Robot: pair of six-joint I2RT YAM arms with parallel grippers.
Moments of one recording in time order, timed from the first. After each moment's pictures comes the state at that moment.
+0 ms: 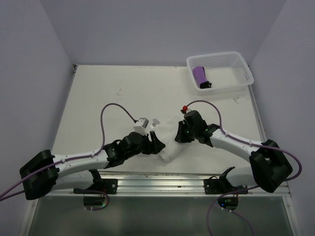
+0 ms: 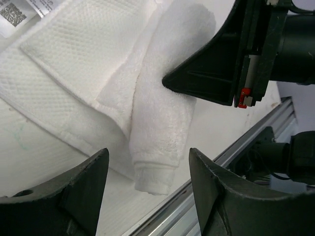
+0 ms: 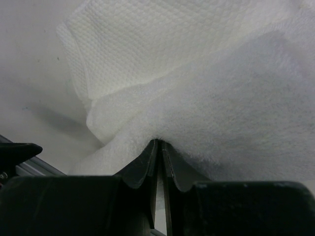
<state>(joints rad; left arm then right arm) -1.01 1.12 0.43 0.21 -0.14 -0.89 0.65 1.34 0.68 -0.24 -0.10 0.60</state>
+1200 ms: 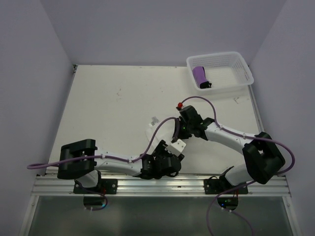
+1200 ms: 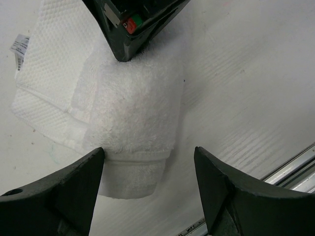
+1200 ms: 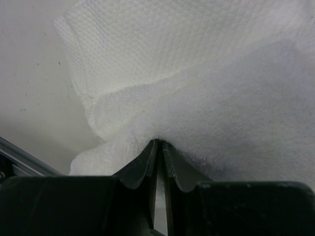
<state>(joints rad) -1.46 1.59 0.84 -0.10 -0.76 -0.48 0.65 1.45 0.80 -0.31 -0.12 0.56</state>
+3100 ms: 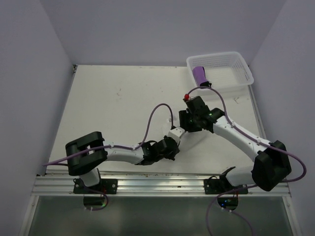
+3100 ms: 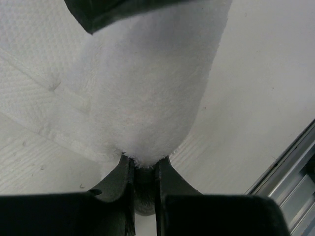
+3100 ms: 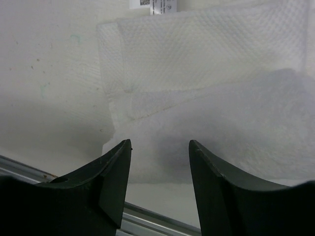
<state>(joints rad) -1.23 1.67 0.79 0.21 -0.31 -0.50 0.59 1.38 0.99 -0.64 0.01 0.42</state>
